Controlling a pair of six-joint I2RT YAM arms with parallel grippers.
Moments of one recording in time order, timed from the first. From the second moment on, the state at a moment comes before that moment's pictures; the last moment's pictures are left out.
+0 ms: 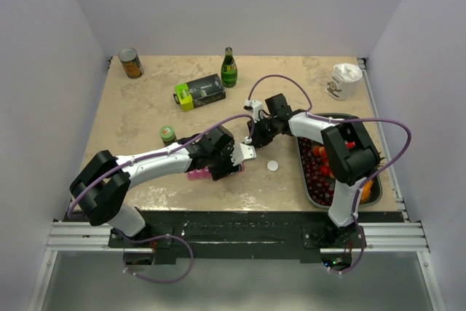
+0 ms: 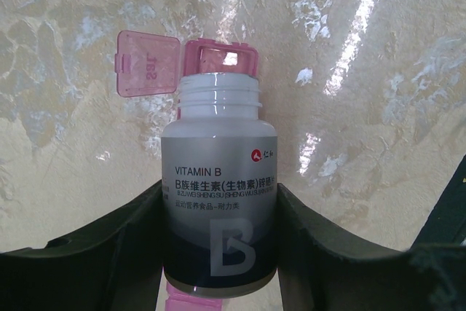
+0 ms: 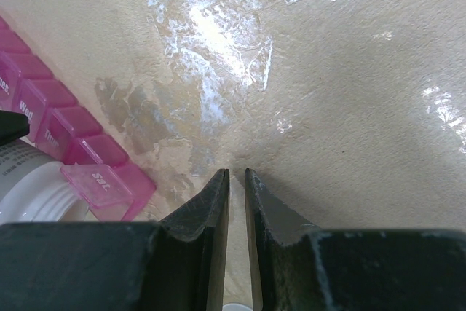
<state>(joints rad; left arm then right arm) -0.85 1.53 0.91 -0.39 0.12 0.42 0.45 1.89 1.13 -0.25 -0.54 -0.07</state>
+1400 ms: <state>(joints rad) -0.86 1.53 0.95 -0.45 0.07 0.43 0.45 1.90 1.13 -0.25 -0.54 -0.07</state>
